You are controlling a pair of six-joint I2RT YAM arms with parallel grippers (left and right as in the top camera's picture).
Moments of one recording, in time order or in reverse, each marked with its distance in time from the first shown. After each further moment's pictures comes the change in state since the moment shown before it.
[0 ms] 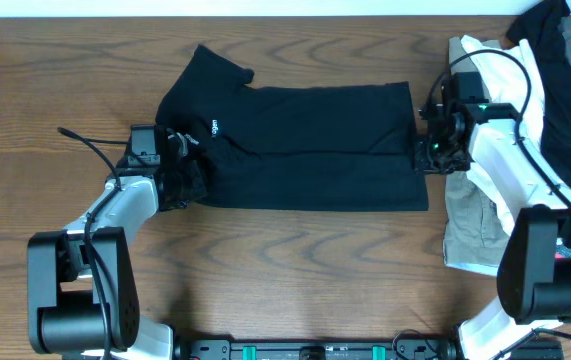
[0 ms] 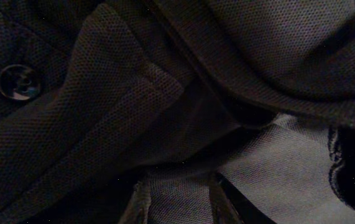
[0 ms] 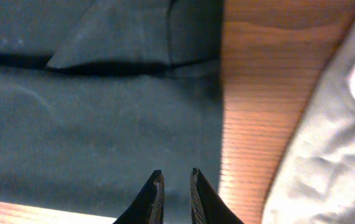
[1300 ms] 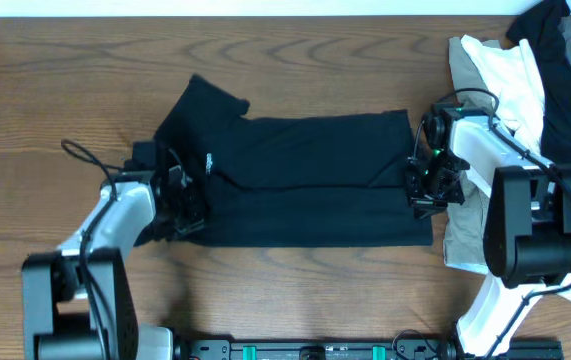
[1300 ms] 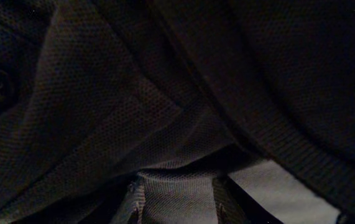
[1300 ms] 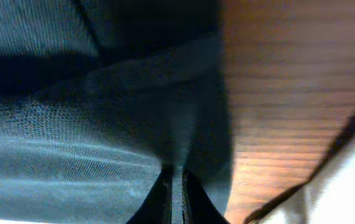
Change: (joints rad) left arm 0.002 -0.095 -0.025 -0.362 -0.046 0.011; right arm 0.005 0.165 -0.010 -0.266 0.035 0.038
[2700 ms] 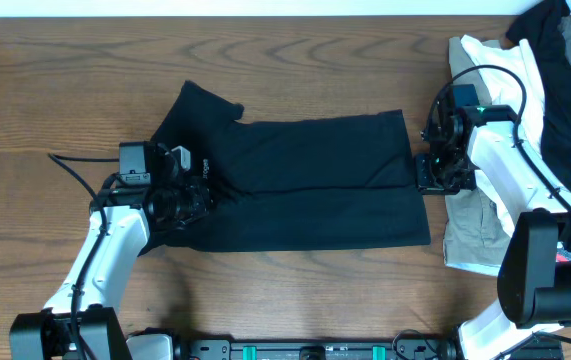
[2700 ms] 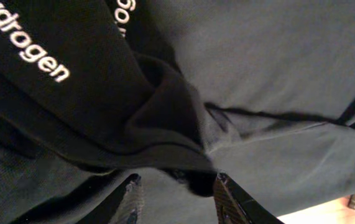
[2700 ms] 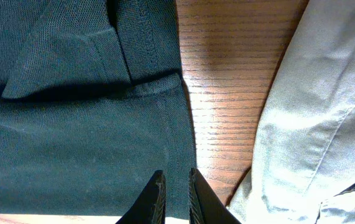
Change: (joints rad) left arm 0.000 -0.192 -0.046 0.159 0.241 -0.012; right arm 0.000 -0.193 -0.005 0.062 0.032 0.003
